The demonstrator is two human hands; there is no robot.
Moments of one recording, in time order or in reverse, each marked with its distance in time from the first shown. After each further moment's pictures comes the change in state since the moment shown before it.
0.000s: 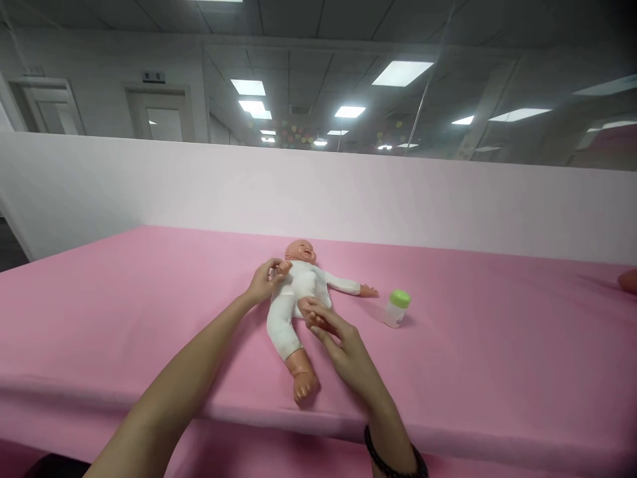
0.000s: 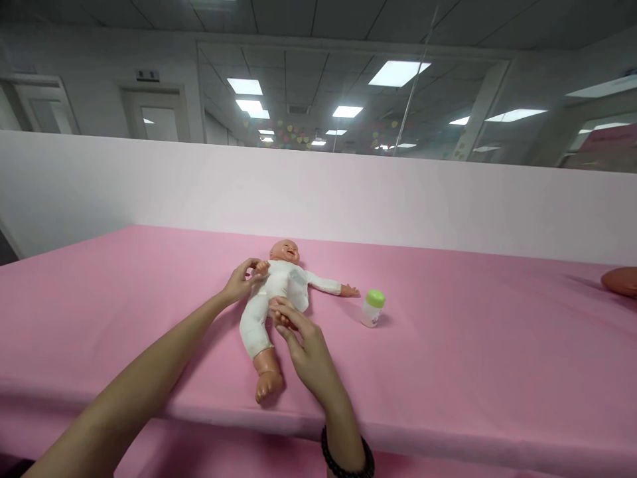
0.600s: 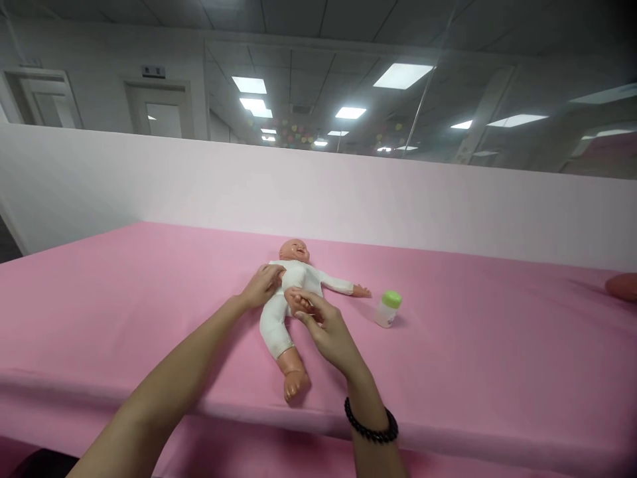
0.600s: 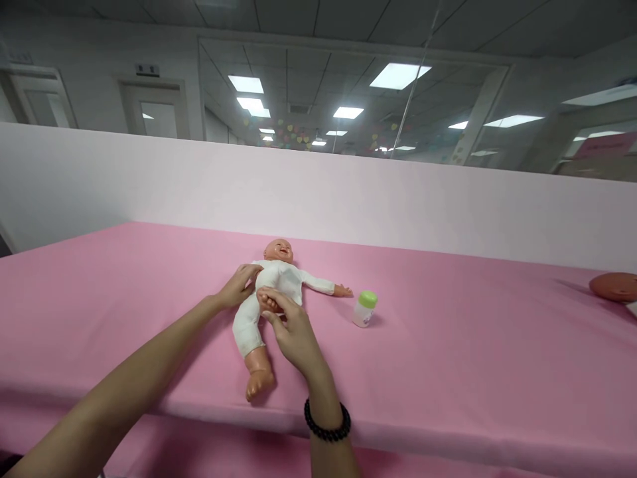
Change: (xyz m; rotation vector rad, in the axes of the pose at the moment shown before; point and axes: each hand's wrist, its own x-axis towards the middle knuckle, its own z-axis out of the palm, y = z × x) left_hand -0.006 -0.011 0.000 0.172 -0.125 0.251; right_hand 0.024 -0.008 -0.002 -0.019 -0.035 -0.029
